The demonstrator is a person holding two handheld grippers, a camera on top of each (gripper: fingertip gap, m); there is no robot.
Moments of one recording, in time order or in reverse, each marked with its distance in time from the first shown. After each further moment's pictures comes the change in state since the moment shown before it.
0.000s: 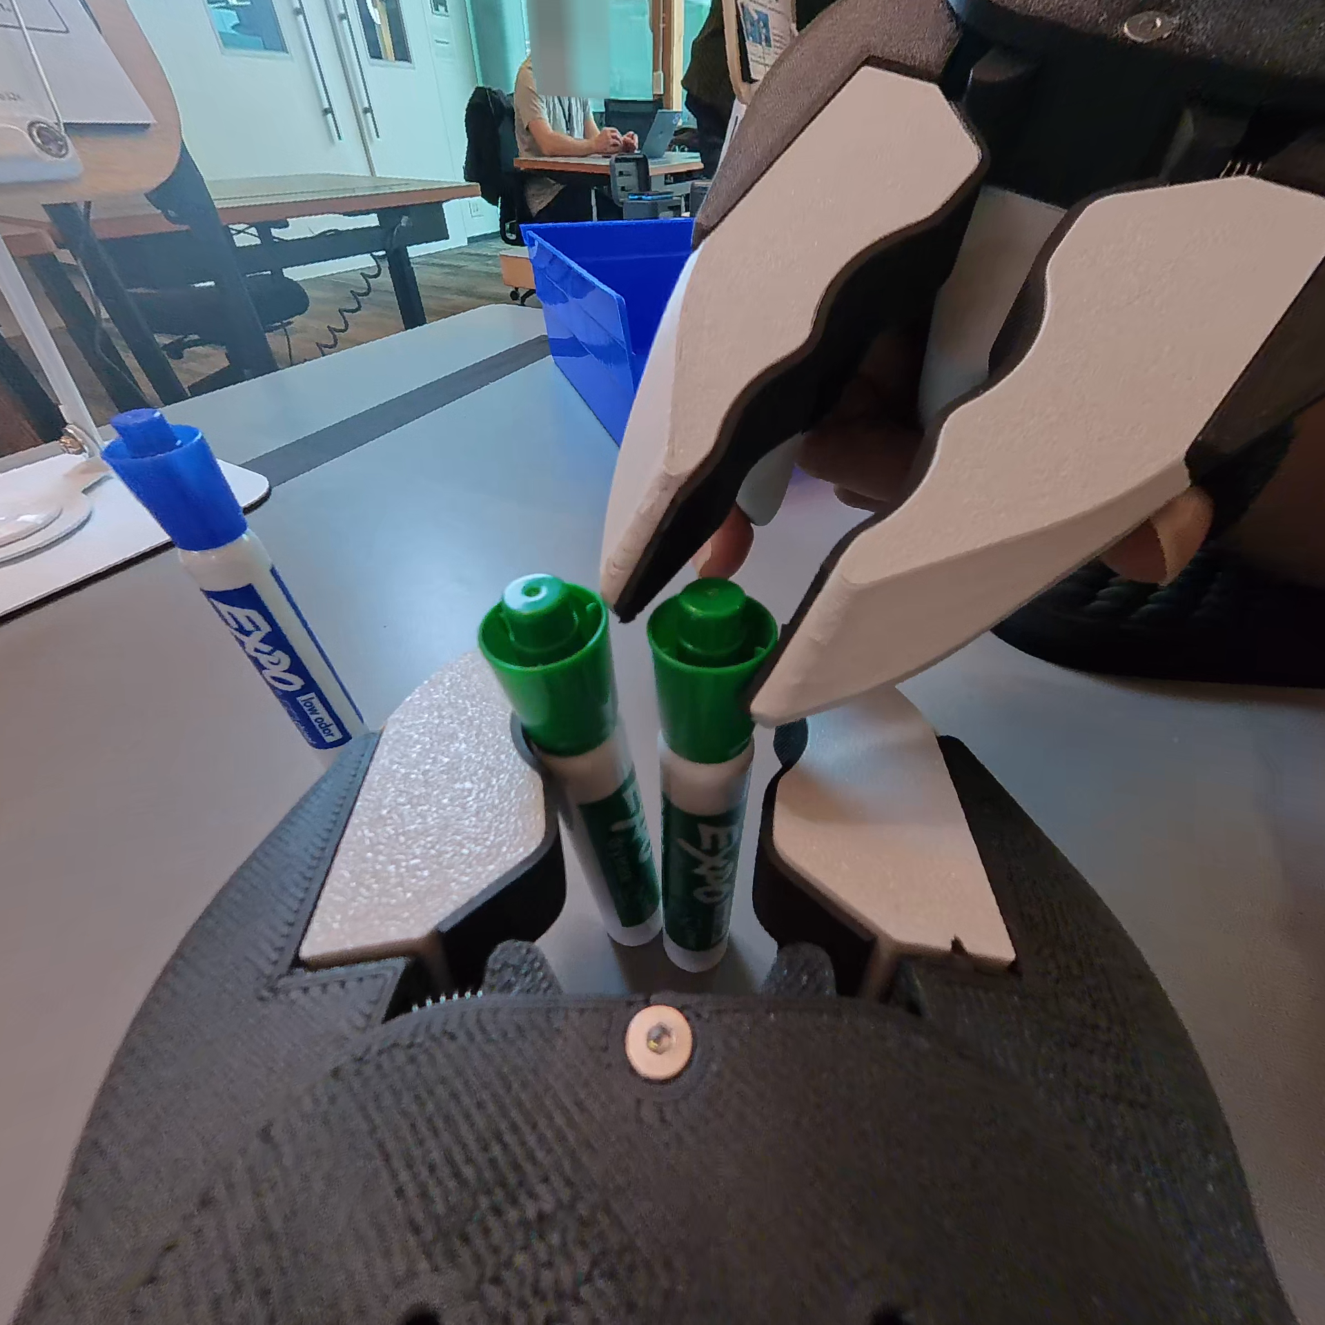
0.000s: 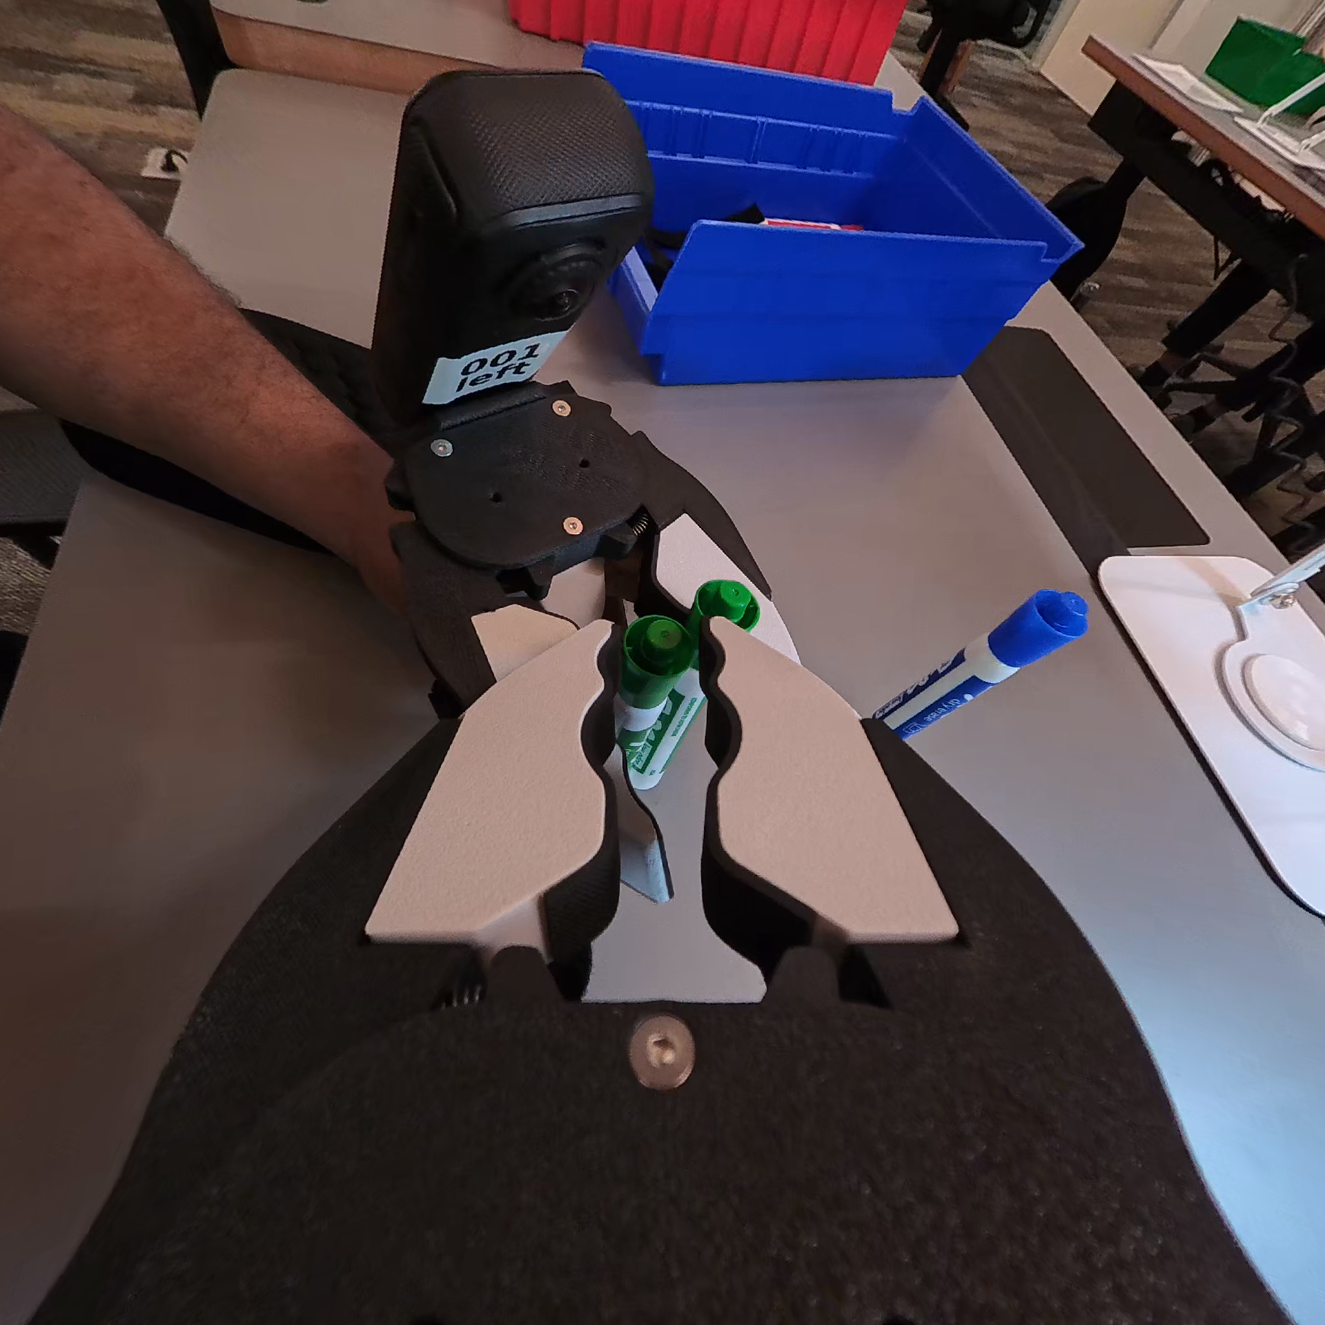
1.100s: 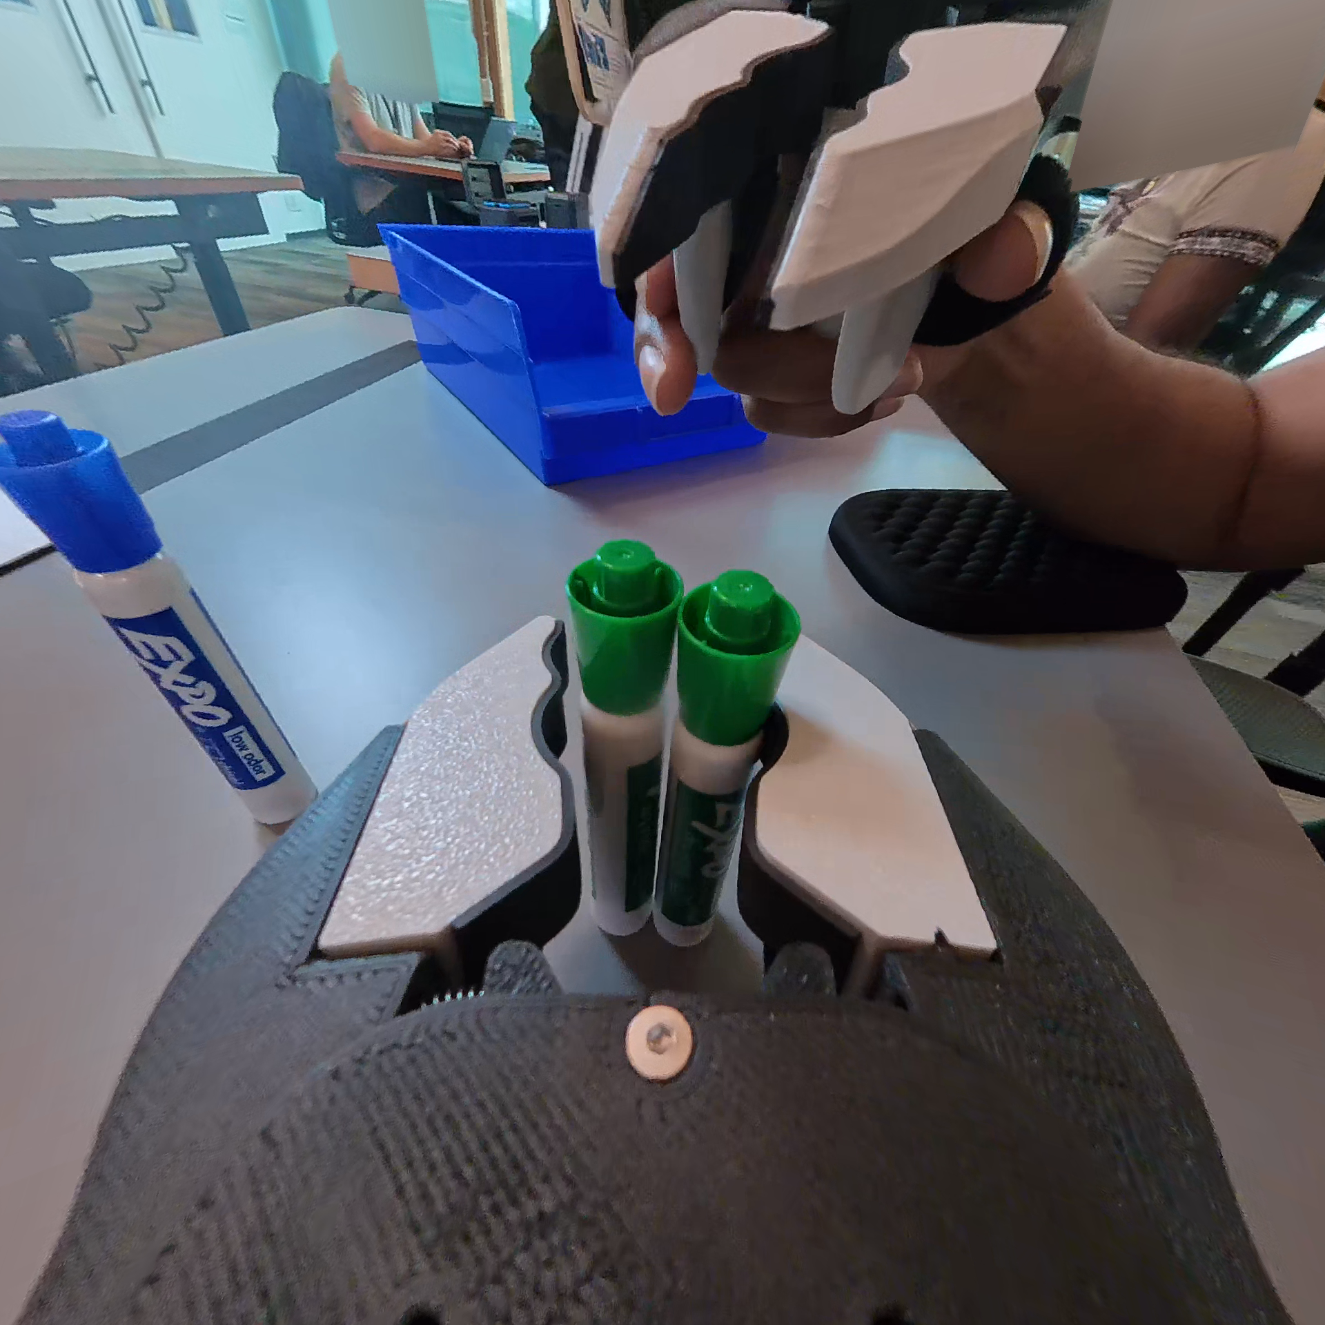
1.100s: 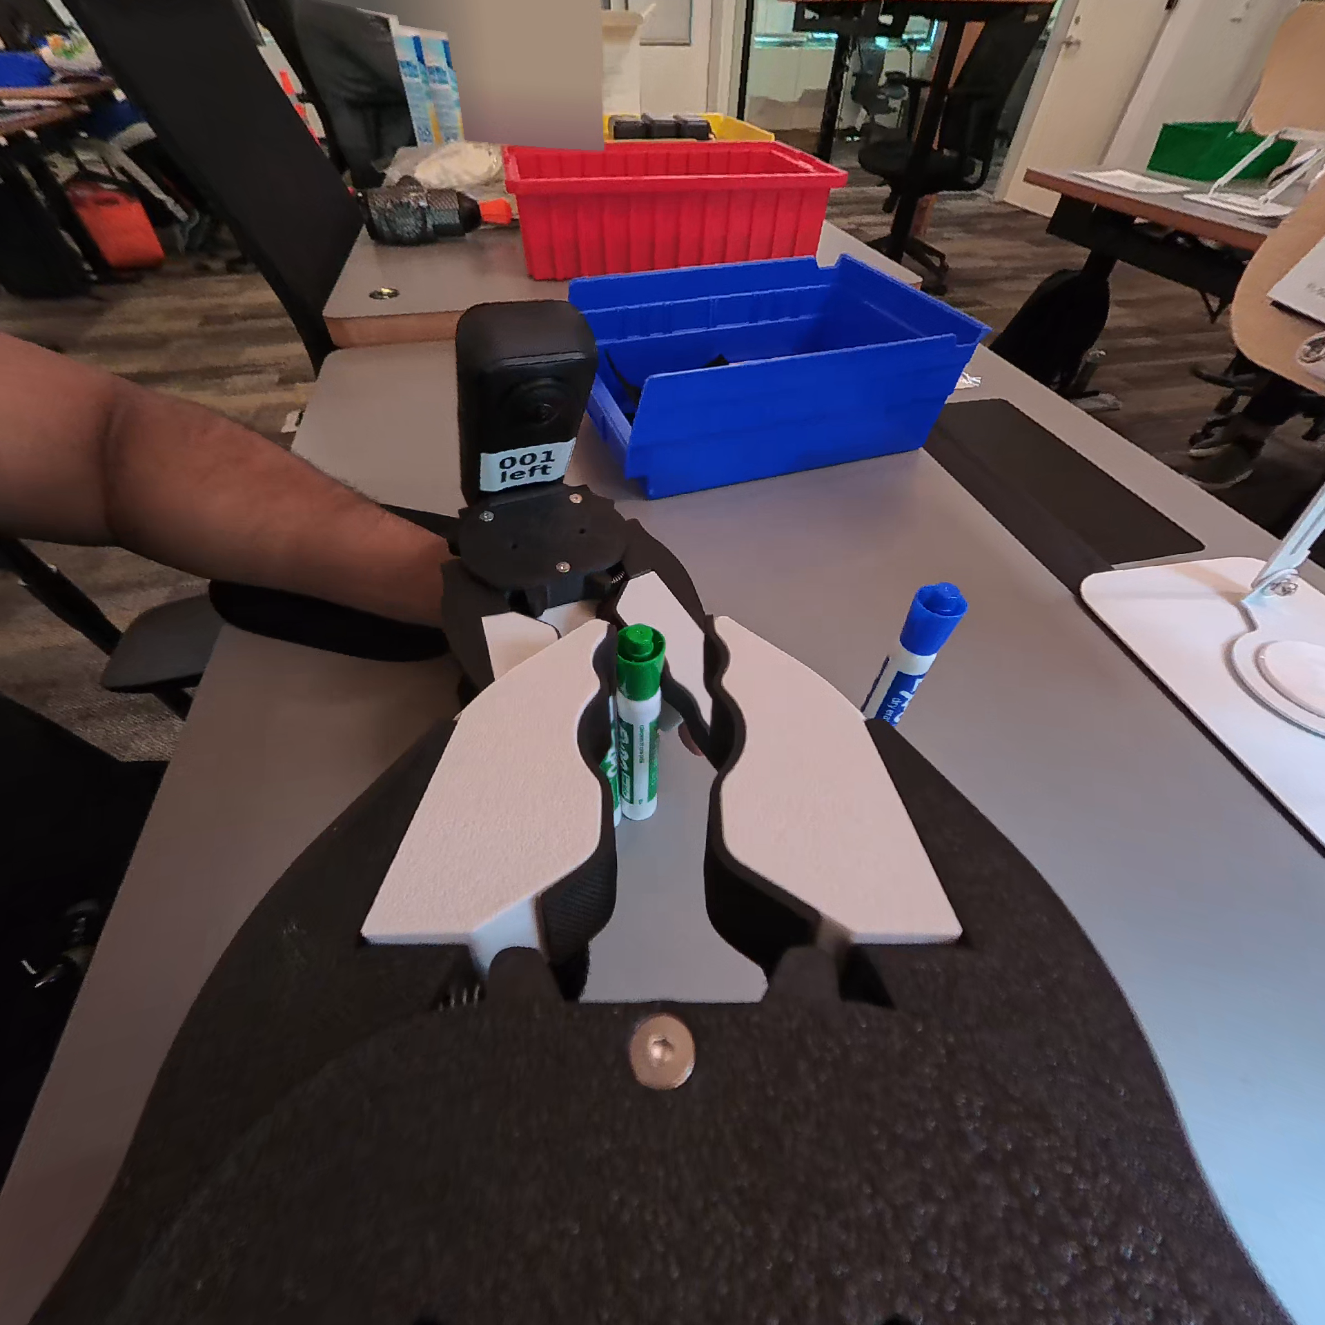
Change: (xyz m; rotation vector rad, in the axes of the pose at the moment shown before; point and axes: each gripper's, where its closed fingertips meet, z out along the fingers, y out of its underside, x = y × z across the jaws) left arm 0.009 -0.001 -0.008 0.013 0.228 -0.030; right arm 0.029 -0.017 -0.040 0.209 -0.046 0.180
